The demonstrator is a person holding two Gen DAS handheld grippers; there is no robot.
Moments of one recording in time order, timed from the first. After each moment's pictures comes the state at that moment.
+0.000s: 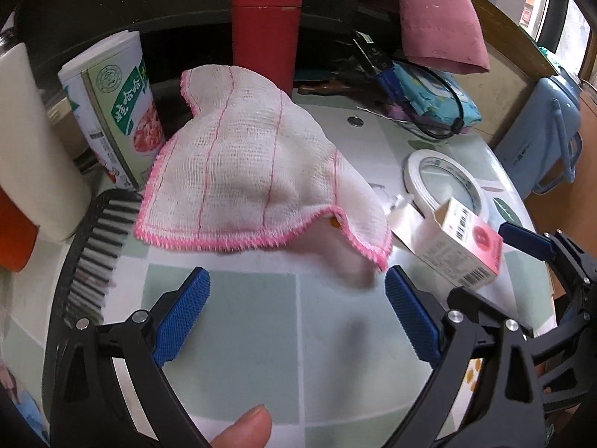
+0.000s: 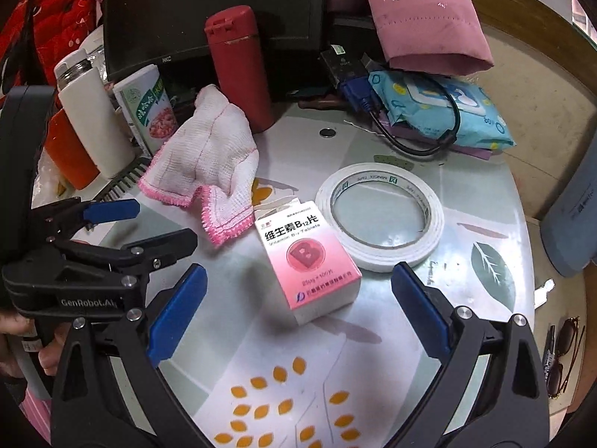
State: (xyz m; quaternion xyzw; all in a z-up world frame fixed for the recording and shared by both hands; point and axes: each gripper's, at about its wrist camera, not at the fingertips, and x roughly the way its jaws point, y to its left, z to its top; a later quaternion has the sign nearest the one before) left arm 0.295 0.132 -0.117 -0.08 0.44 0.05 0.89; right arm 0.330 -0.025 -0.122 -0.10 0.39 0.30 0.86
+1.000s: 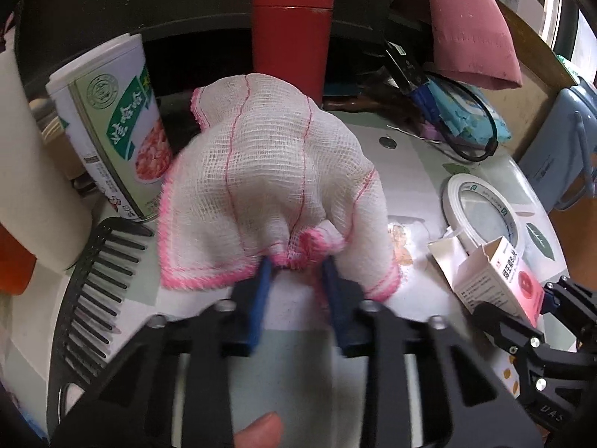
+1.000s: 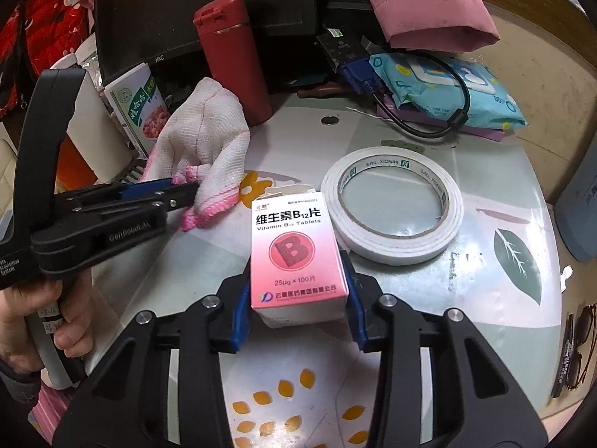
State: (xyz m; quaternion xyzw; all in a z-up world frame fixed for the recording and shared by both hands) left arm 0.320 0.151 -0.124 -0.07 0.42 0.08 0.90; right arm 0.333 -0.024 -0.133 -0.07 0.40 0.31 0.86
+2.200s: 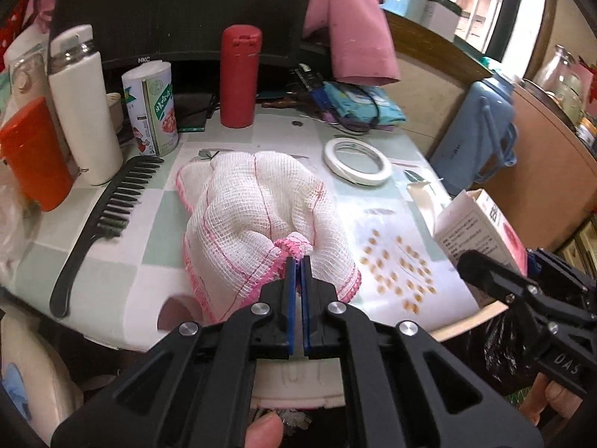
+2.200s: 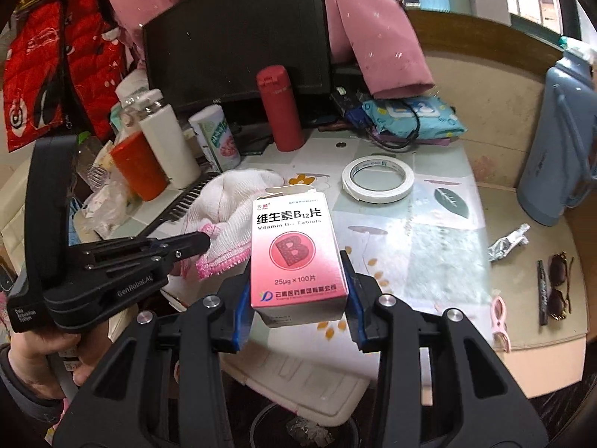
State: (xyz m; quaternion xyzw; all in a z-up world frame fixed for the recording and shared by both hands) left arm 0.160 0.081 -0.070 -0.09 0.40 0.01 0.91; right arm 0.176 -0.091 -0.055 -0.03 0.34 0.31 0.88
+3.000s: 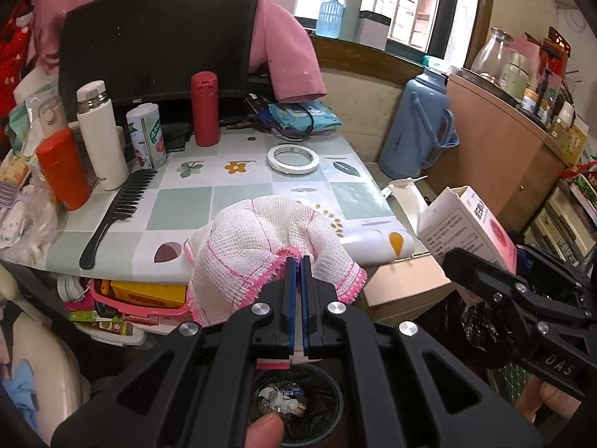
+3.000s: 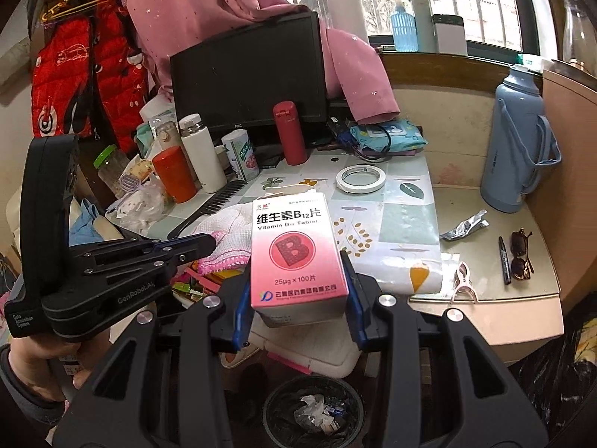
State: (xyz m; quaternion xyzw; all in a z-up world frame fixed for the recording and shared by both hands) left arm 0.042 0.009 -0.017 -0.06 0.36 -0.02 0.93; right arm 0.048 -0.156 -0.016 -0.01 0.30 0.30 0.91
